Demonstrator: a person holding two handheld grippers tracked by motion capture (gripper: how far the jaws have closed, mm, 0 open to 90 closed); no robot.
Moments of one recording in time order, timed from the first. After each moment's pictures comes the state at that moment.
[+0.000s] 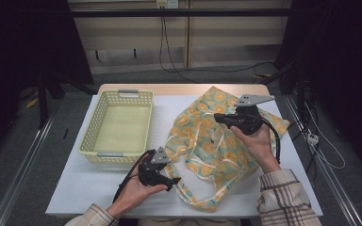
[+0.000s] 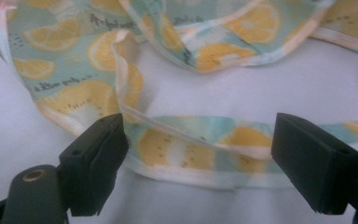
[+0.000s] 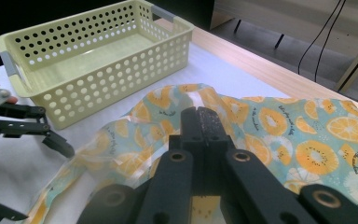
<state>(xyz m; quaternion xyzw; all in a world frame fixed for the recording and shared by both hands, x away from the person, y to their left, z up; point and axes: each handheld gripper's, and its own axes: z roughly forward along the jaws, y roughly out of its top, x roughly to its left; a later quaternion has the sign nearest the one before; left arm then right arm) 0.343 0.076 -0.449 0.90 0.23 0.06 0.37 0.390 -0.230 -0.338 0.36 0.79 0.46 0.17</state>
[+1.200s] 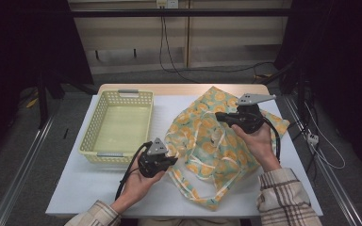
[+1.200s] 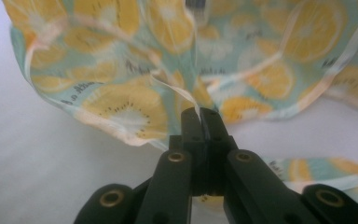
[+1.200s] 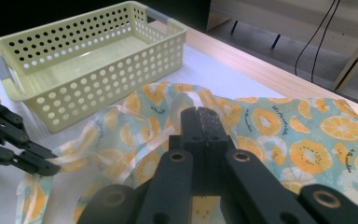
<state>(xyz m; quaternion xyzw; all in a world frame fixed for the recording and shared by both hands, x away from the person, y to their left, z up) 0.351 0.080 -0.423 0.86 0.26 0.07 0.43 0.394 -0.235 -0.339 0.37 0.78 0.47 0.17</state>
